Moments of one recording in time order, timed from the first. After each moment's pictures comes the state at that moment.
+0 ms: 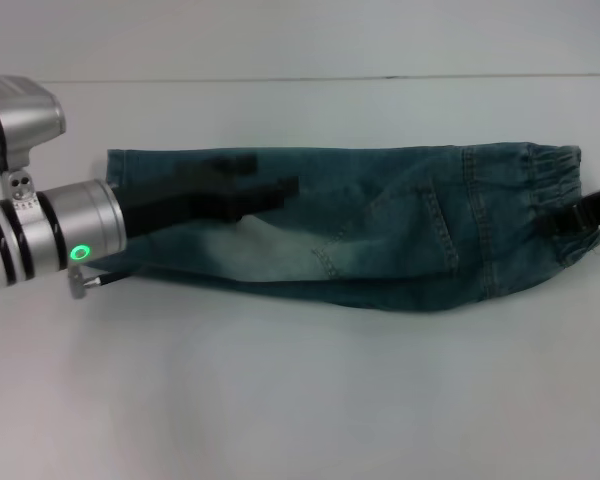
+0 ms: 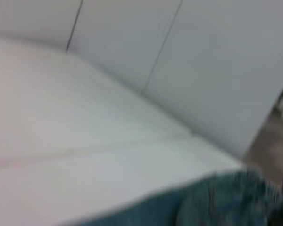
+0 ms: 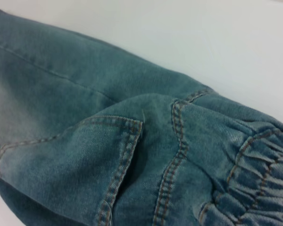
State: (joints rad) left arm -0.62 -2.17 0.70 0.57 1.89 1.26 -1.52; right arm 0.70 2.02 -0.74 -0.96 -2.65 -1.47 2.26
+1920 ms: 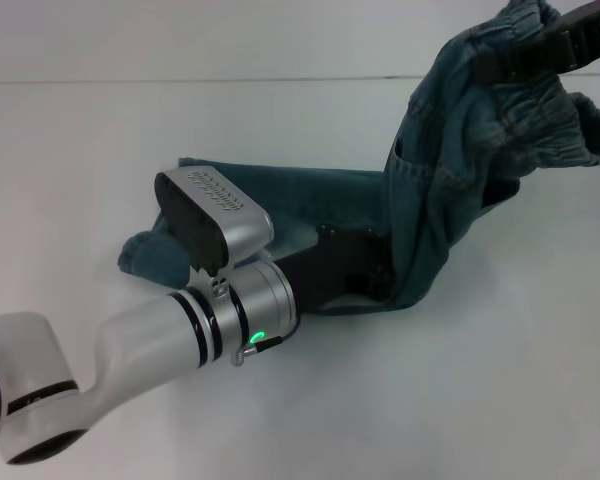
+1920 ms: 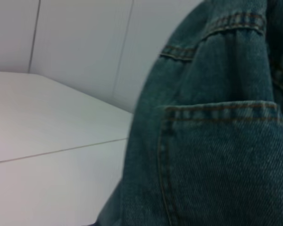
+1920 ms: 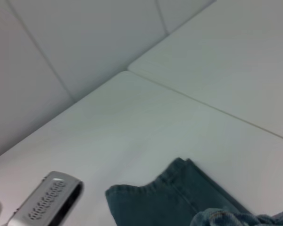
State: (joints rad) left arm -0.88 -2.18 0.53 -0.26 1.56 0.98 -0.59; right arm 0.81 1.97 -0.70 -1.30 -2.25 -1.87 2.38
